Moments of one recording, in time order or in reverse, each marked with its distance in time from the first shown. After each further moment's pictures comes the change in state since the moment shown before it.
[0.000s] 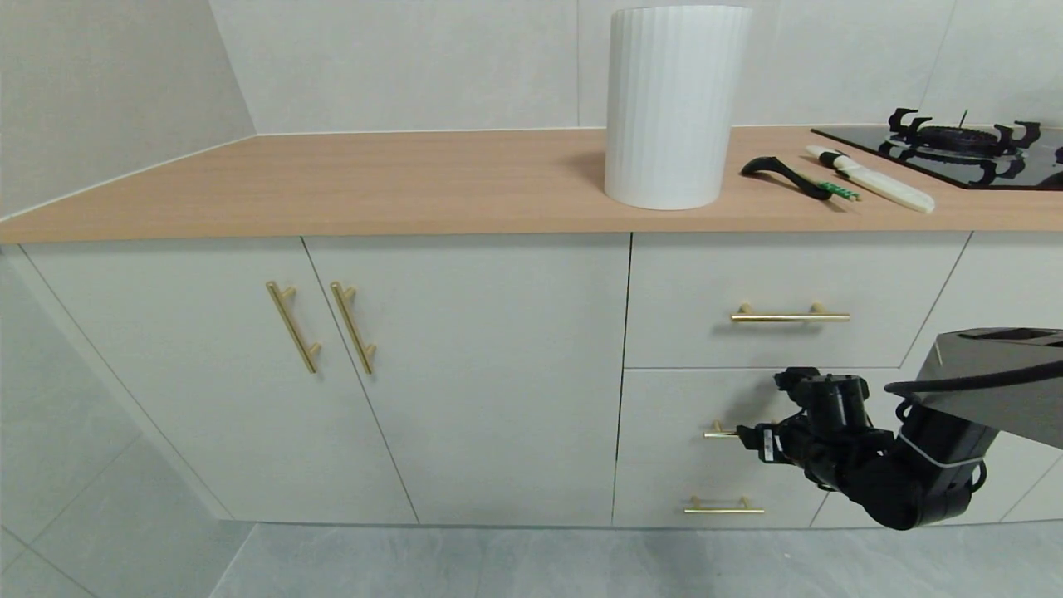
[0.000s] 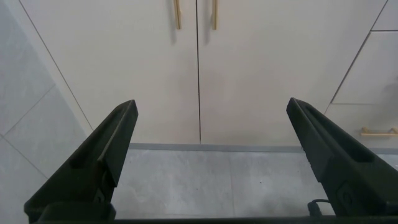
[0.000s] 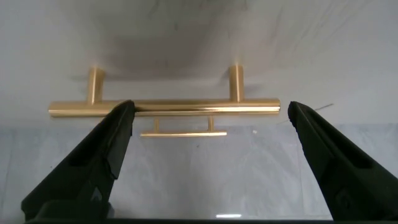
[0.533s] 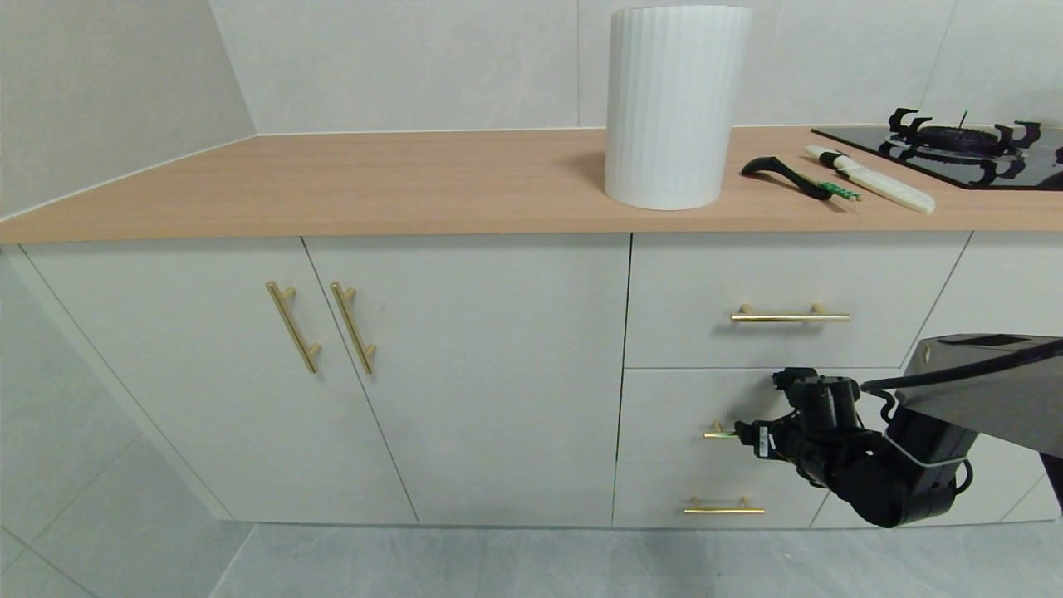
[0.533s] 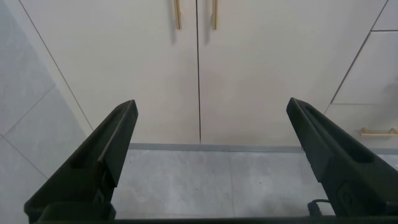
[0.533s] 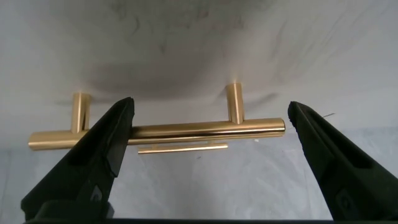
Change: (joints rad) left arm 0.000 0.000 0.000 0.000 0.000 0.000; right arm -0.010 0.056 -0.047 -0.024 -0.024 0.030
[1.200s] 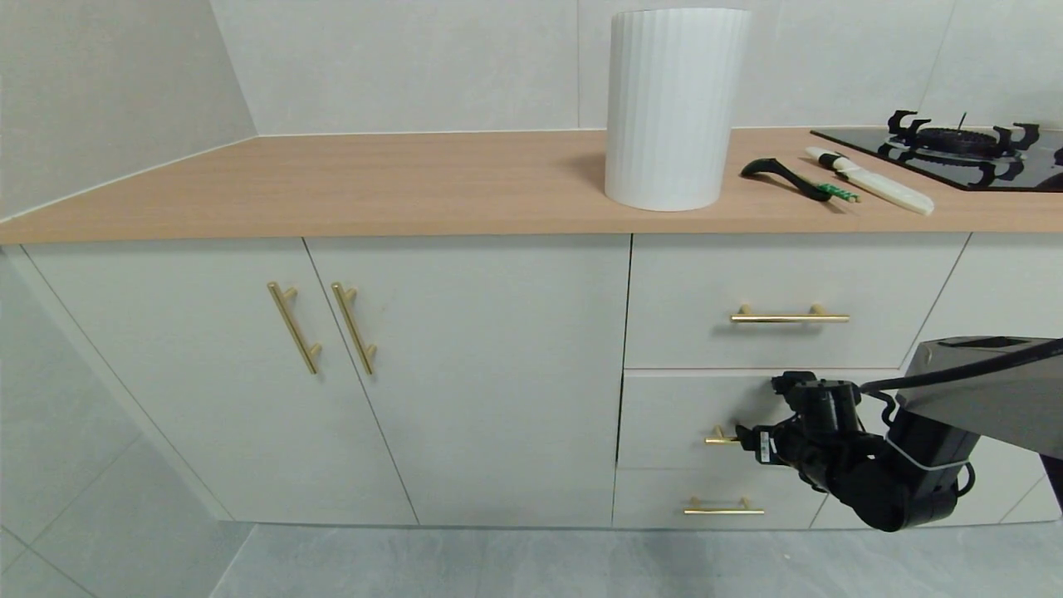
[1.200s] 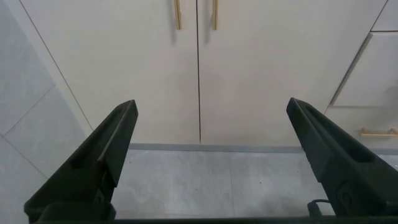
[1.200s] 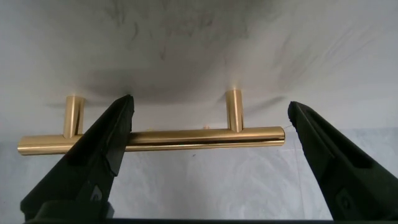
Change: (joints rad) left arm 0.000 0.000 0.000 0.000 0.000 0.000; right arm 0.000 0.014 0.027 0.006 0.000 -0.033
